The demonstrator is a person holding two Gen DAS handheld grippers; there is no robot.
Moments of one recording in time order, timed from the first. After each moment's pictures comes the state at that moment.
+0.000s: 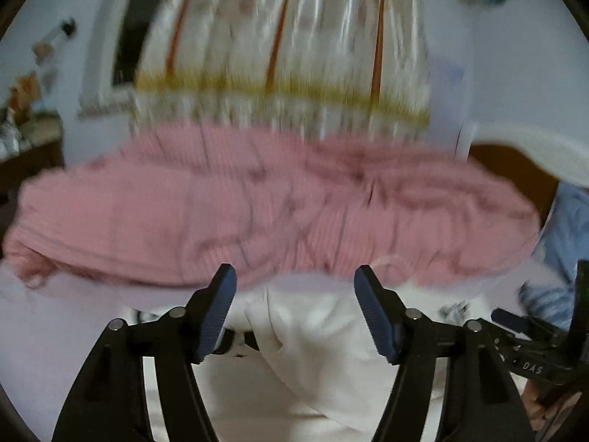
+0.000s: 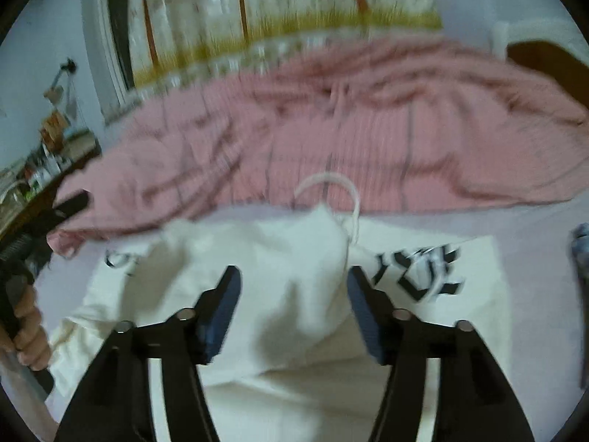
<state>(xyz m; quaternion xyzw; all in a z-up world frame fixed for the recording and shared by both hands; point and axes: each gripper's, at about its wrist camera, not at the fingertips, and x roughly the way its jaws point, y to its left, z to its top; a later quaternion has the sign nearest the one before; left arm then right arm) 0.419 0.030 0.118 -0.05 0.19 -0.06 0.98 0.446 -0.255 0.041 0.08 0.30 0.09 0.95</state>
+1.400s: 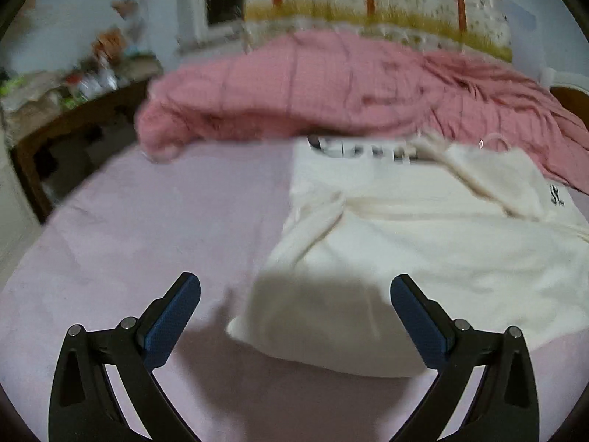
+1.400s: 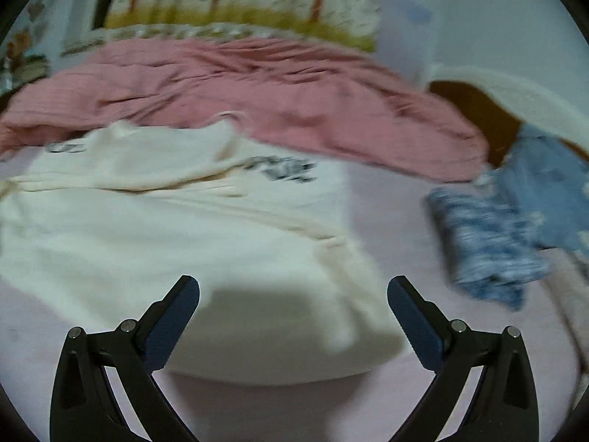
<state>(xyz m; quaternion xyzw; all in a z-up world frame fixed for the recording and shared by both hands) 0.297 0.141 -0.034 -0.01 0.34 0.10 0.93 0.276 -0.292 -0.011 -0.10 0.32 -0.11 0.94</state>
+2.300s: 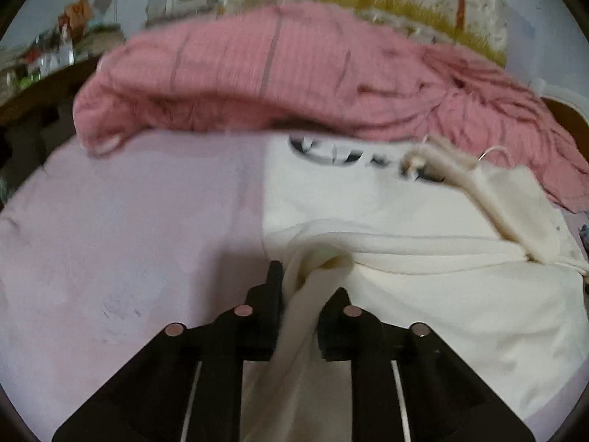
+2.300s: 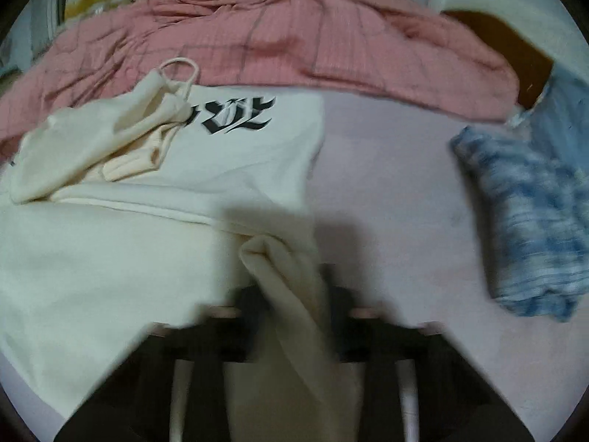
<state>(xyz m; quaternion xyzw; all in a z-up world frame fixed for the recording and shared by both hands) 0.378 0.170 -0.036 -0.05 0.35 0.04 0.94 0.371 -0.375 -0.057 -0.03 0.43 -0.07 0.90</state>
